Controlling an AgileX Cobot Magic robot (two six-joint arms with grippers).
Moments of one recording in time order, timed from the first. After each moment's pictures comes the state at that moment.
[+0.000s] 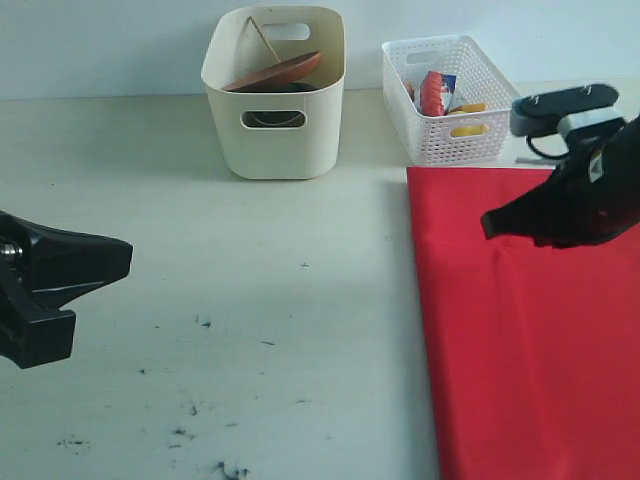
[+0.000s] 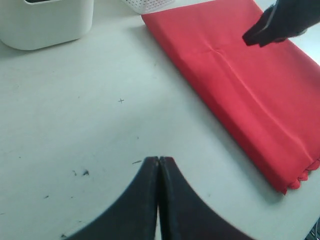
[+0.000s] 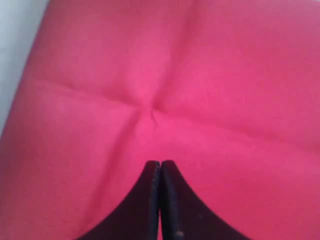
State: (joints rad) left arm -0.67 0.86 -0.50 -0.44 0.37 0.23; right arm 0.26 1.59 -0.77 -0.22 0.44 0.28
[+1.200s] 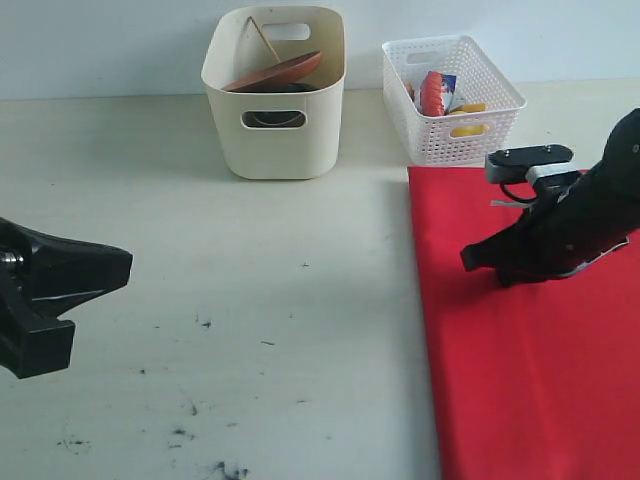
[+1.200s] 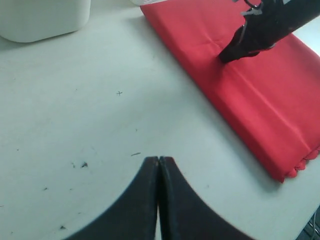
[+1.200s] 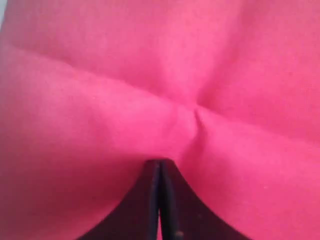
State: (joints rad) left arm -0.67 0.86 -0.50 -0.43 0.39 0.23; right arm 0.17 1.83 -0.78 0.27 0.34 -0.26
